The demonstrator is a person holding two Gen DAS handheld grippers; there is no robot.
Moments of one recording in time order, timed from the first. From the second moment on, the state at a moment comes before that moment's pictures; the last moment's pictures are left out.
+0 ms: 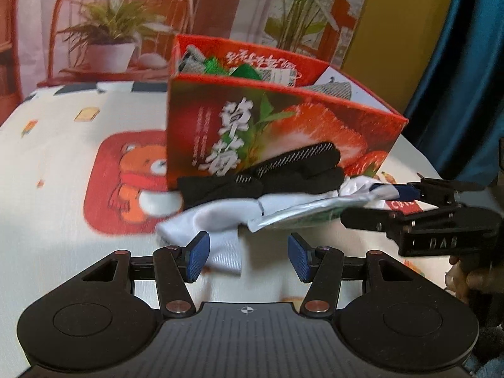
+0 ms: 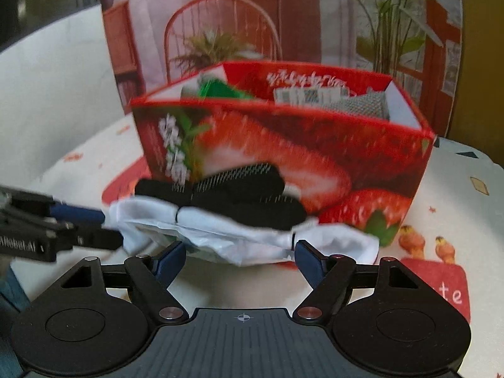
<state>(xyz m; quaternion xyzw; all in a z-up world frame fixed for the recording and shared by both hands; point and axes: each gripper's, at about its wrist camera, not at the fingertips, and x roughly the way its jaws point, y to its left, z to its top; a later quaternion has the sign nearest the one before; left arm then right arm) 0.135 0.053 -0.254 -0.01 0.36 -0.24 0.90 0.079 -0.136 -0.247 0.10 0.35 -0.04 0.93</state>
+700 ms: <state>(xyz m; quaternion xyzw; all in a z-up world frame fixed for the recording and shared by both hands) 0.186 0.029 -0.267 -0.03 0.36 -0.27 0.89 0.122 -0.163 -0.256 0.10 0.34 -0.03 0.93</state>
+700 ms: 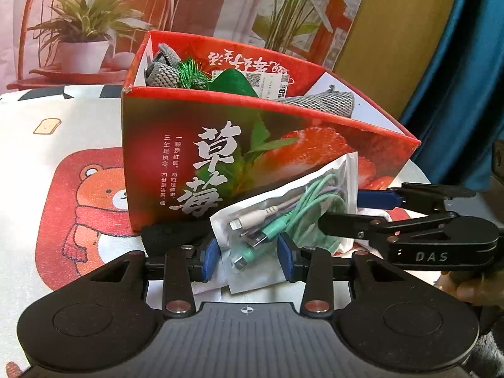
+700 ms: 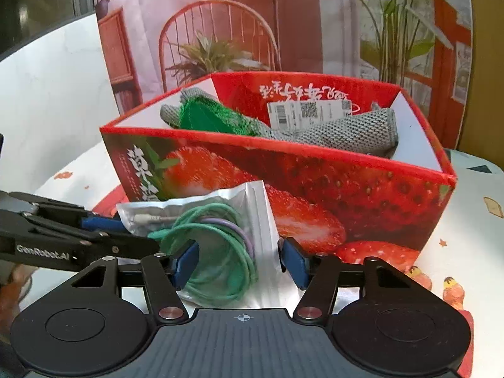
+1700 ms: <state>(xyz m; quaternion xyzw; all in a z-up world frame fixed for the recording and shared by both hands) 0.171 0.012 -0.217 -0.03 0.31 -0.29 0.90 0.092 -0.161 -0.230 0.13 0.30 -0.04 0.94</state>
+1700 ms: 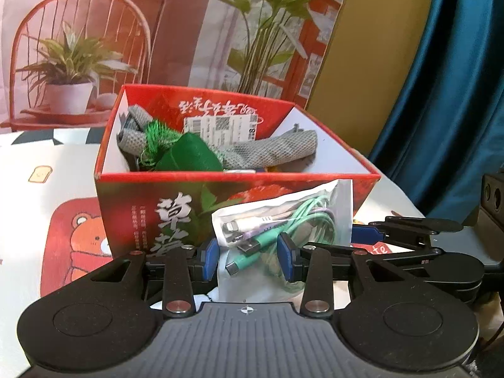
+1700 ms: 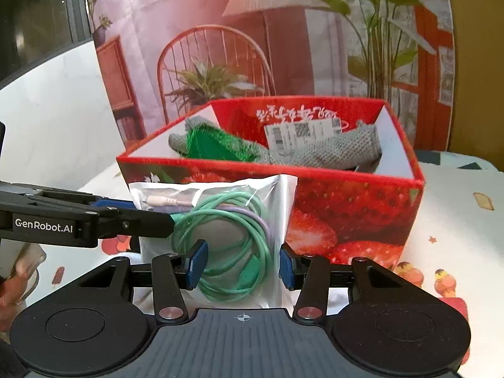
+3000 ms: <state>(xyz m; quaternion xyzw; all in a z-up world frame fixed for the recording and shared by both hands) 0.254 -0.014 -0.143 -0.05 0.27 -0.31 0.91 0.143 -0.223 -0.143 0.12 0.23 -0.08 0.96</state>
